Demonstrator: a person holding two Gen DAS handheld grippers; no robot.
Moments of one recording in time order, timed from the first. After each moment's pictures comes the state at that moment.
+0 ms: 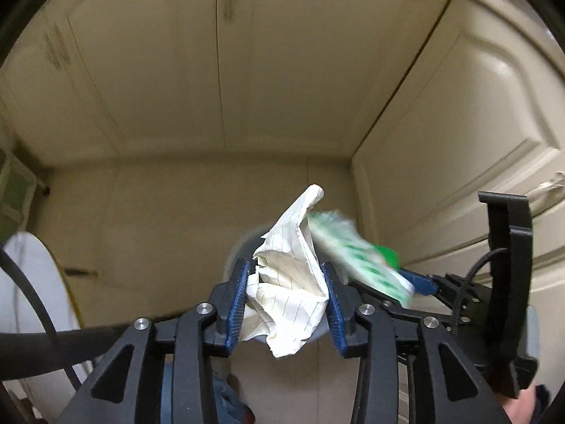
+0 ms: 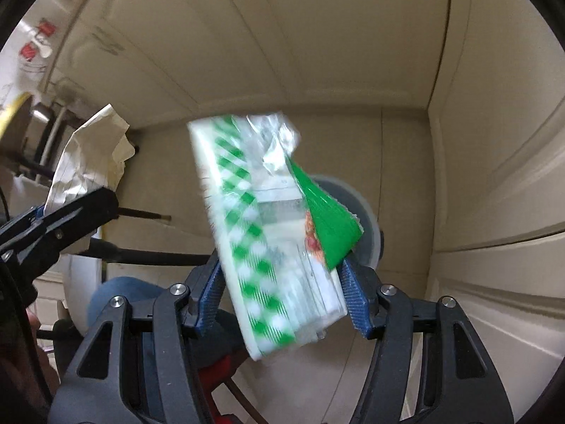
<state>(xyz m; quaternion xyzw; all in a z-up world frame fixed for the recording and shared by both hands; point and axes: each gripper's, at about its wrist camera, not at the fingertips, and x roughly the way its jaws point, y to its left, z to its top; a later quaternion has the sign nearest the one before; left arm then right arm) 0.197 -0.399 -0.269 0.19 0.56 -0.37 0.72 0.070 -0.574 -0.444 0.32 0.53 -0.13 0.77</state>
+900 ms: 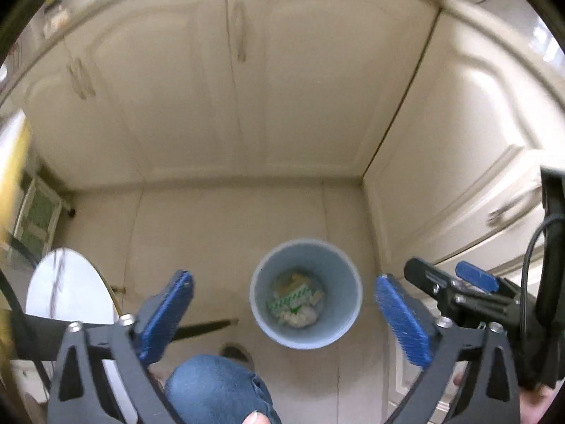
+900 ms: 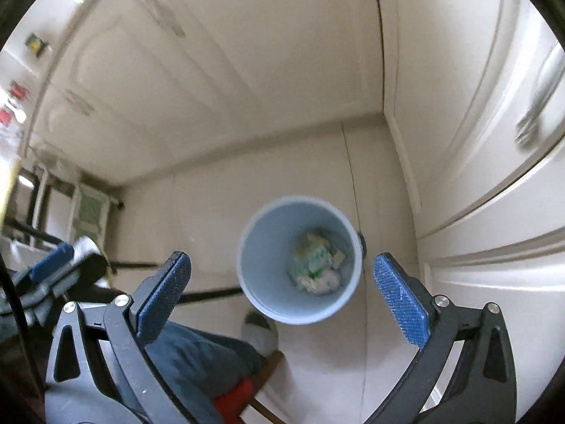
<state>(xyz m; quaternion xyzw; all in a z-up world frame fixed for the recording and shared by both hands) 0.165 -0.382 -0.225 0.21 0.47 -0.37 0.77 0.028 -0.578 -0.391 0.37 0.45 -0.24 0.78</state>
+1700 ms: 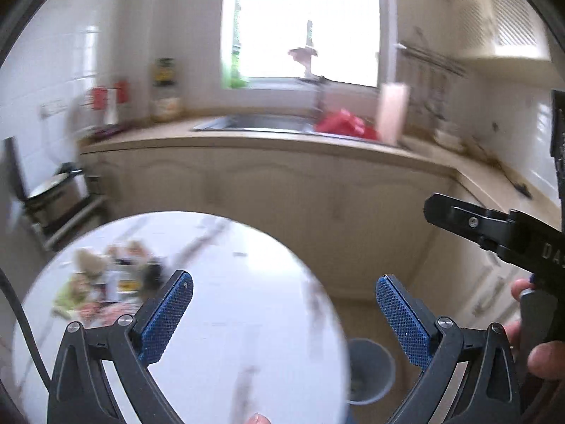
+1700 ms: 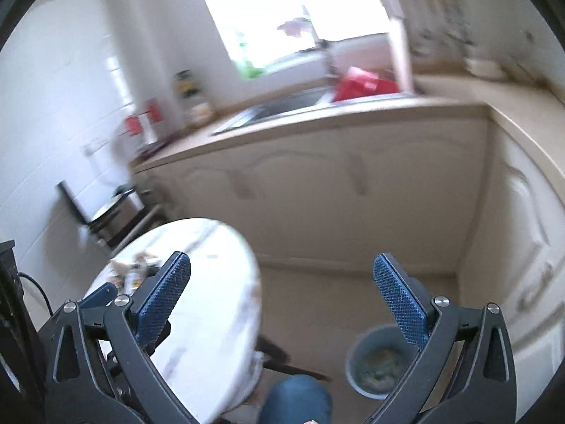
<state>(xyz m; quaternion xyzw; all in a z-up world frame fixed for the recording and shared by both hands) 0.094 -0.091 -0.042 0.07 0.26 -0.30 0.91 0.084 -0.390 -0.097 0.21 0.25 -0.13 0.94</state>
